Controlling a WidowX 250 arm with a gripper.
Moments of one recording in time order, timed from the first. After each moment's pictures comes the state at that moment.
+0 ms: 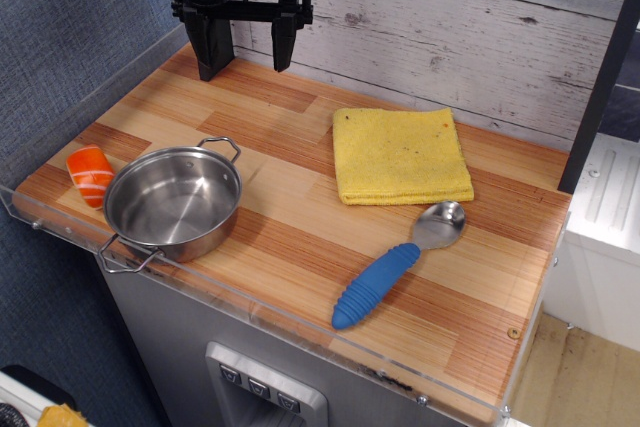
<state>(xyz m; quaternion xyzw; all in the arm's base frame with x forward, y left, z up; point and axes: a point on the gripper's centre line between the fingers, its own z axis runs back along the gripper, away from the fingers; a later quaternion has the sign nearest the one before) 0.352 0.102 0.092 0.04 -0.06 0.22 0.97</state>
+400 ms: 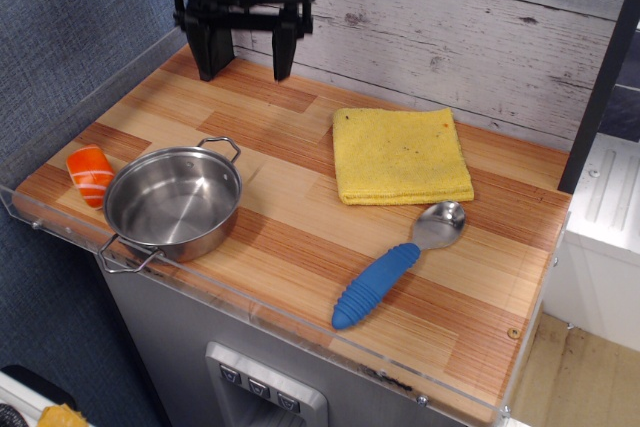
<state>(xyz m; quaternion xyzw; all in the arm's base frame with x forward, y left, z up) 0.347 0.099 0.079 0.04 -0.04 0.22 0.97</state>
